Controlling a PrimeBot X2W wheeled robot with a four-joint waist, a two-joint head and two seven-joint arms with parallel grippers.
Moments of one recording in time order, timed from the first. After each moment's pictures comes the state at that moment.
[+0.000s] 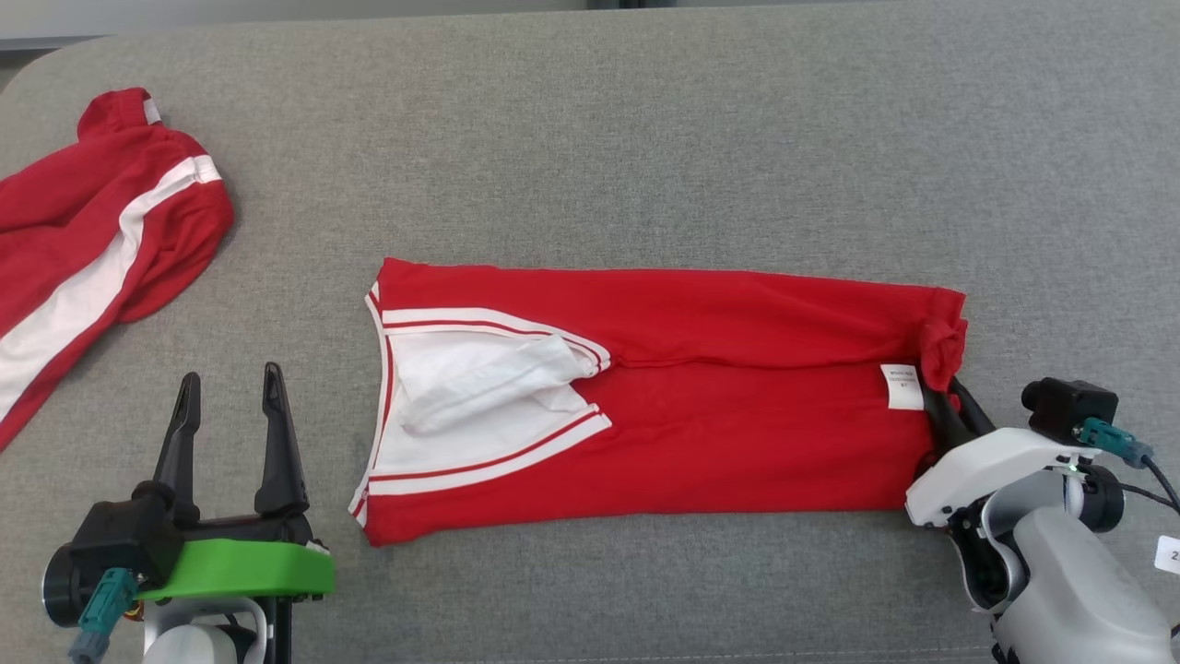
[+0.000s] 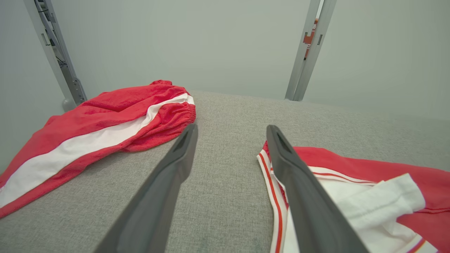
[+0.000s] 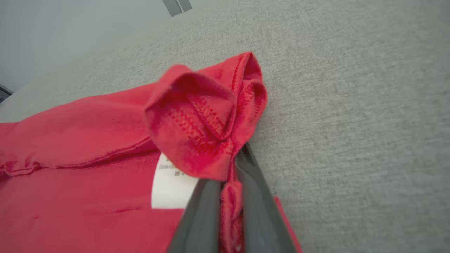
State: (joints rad) left arm -0.08 0.05 0.05 0.10 -0.23 -0.10 -0.26; right arm -0.38 -0.20 0.15 0.71 0.53 0.13 -0.26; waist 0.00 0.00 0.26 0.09
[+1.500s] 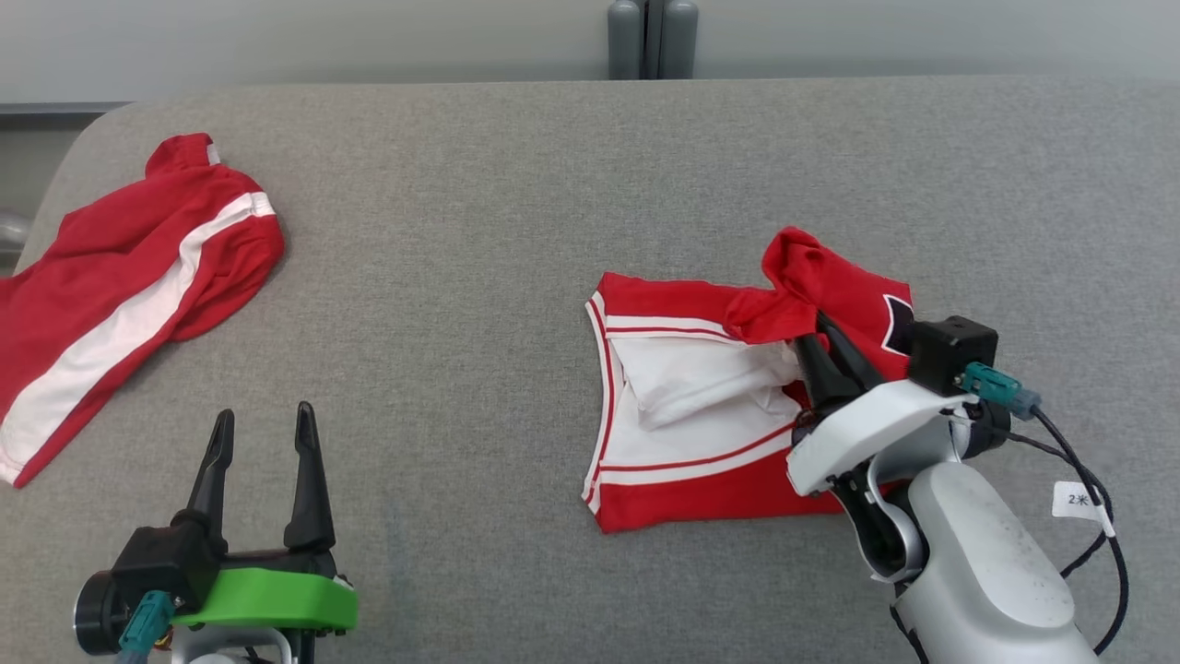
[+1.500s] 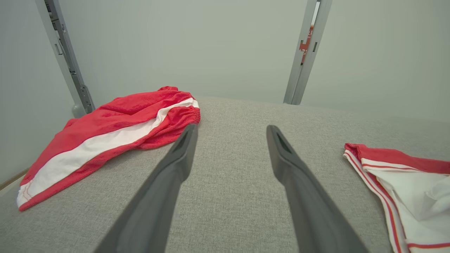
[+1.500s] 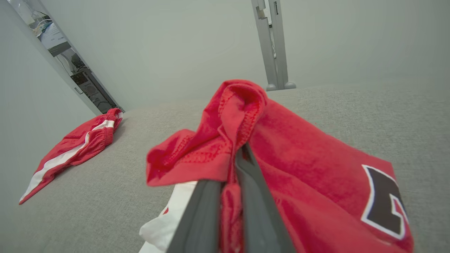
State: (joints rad) left arm -0.03 0.05 0.02 0.12 -0.20 -0.09 -0.26; right arm -0.37 -0.06 0.21 0.38 0.38 0.13 -0.12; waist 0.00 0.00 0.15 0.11
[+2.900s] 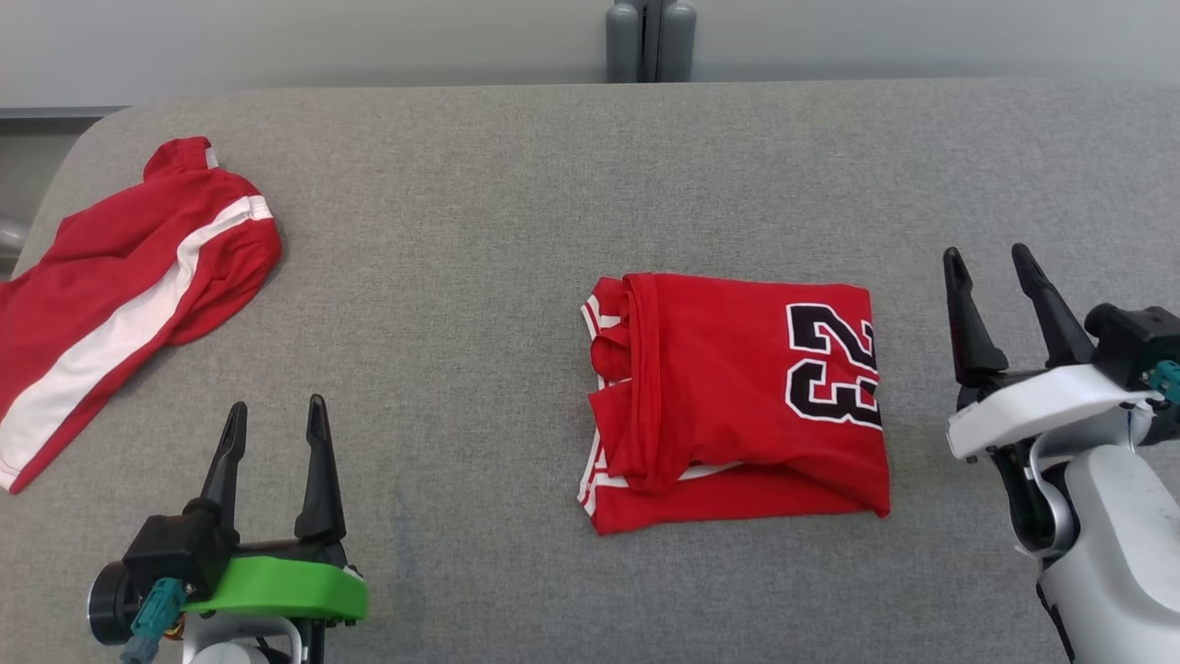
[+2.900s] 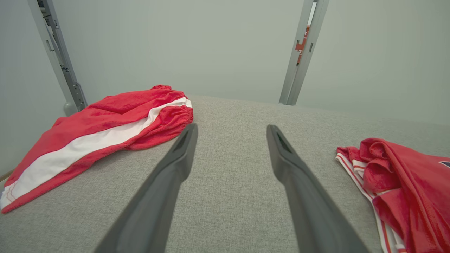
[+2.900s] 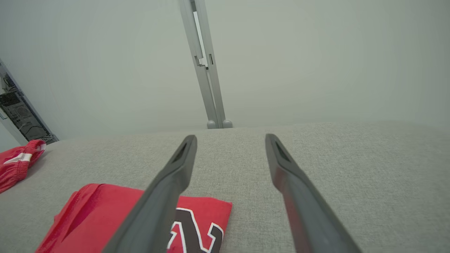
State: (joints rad) left arm -0.06 0.05 -0.01 0.16 -0.22 -0.08 -0.26; right arm -0.37 -0.25 0.08 0.41 0.39 0.13 -0.26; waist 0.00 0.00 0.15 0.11
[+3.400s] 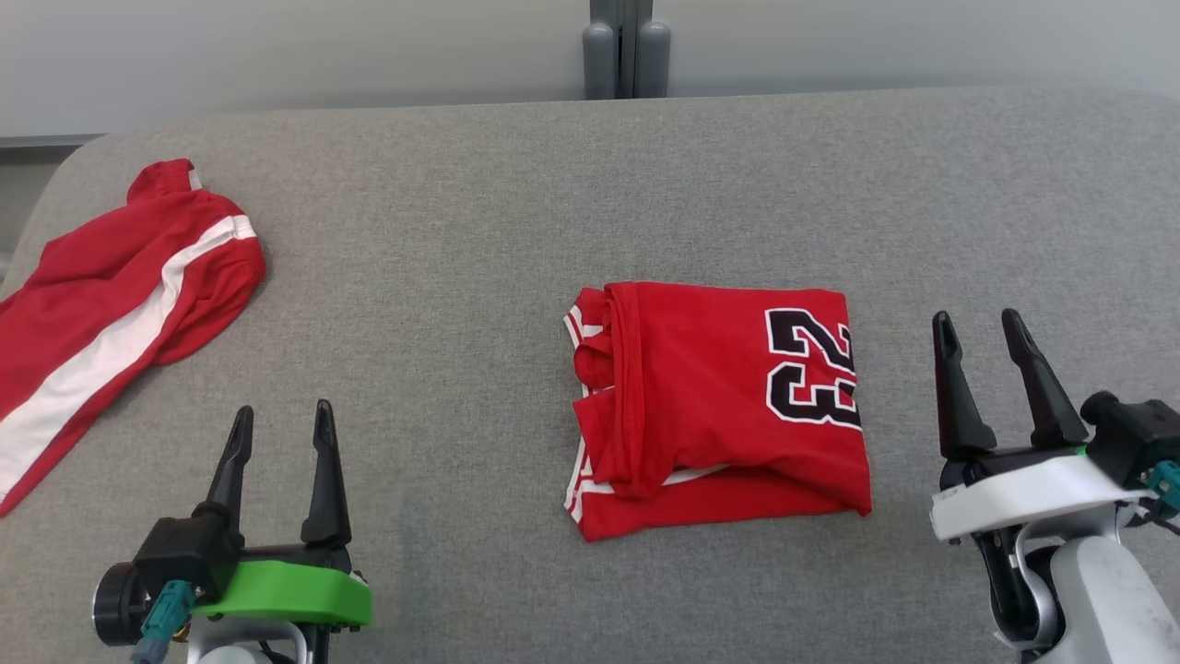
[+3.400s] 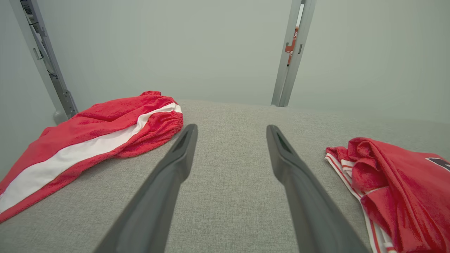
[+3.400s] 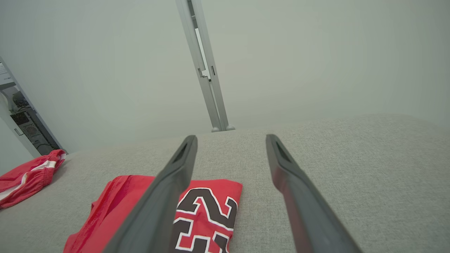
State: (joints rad) left arm -0.05 0.05 -0.01 0.16 -0.20 -0.09 -0.26; right arm -0.16 -0.16 0.02 0.17 0.35 0.13 -0.26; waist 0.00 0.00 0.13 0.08
